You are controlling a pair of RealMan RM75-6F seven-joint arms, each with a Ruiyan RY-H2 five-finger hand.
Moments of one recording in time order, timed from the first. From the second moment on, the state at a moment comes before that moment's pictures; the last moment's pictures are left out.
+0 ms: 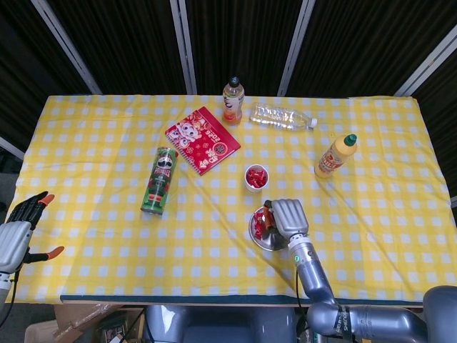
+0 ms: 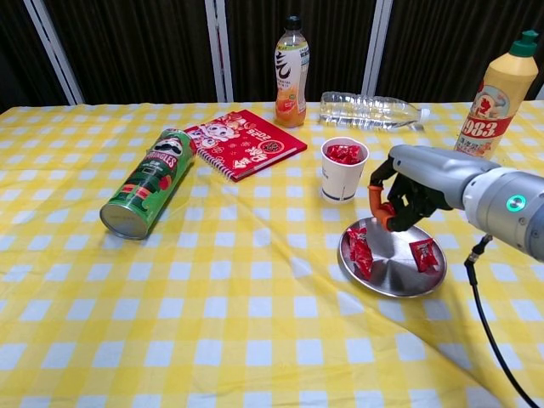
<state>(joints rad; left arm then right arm) -0.16 -1.05 -0.02 -1.67 1.45 1.33 -0.15 0.70 -1.63 0.22 -1.71 -0.75 1.19 -0.64</state>
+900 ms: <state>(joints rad) -0.17 -1.04 -0.02 -1.68 1.43 1.29 -0.17 0.95 -1.70 0.42 -1.43 -0.55 1.03 -0.68</state>
